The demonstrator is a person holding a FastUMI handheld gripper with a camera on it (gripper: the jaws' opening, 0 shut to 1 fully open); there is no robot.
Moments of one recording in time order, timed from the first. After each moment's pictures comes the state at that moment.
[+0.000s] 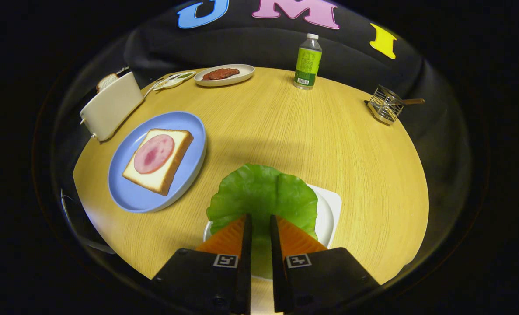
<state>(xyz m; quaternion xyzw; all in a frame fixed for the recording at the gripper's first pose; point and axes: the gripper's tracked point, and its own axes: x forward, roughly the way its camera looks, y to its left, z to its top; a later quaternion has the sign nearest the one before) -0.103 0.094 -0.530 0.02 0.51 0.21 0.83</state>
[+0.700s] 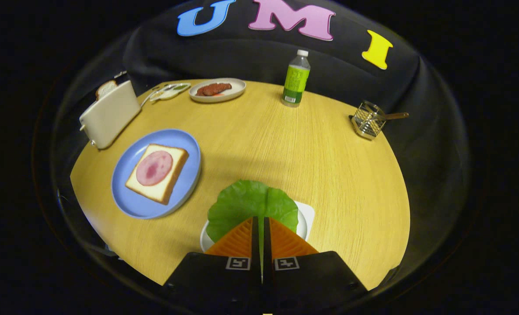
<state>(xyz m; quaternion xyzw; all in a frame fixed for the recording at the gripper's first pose) -0.099 0.072 -0.514 -0.01 0.52 0.20 0.83</state>
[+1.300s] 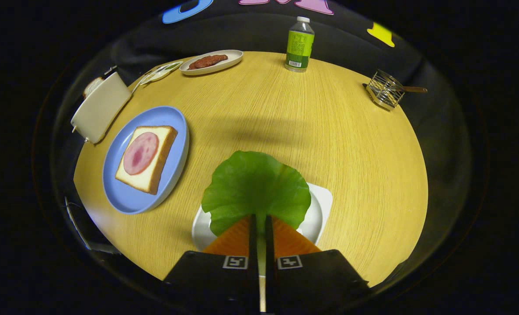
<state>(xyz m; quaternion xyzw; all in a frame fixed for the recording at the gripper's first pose) -0.101 0.077 -0.535 0.00 0.58 0.21 0.79</state>
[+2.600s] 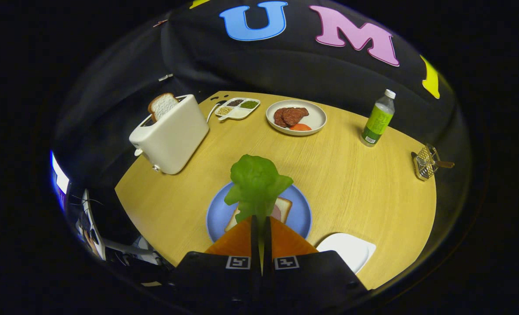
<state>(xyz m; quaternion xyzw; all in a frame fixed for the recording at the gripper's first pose) -0.074 0.237 -0.380 0.04 0.48 0.34 0.81</state>
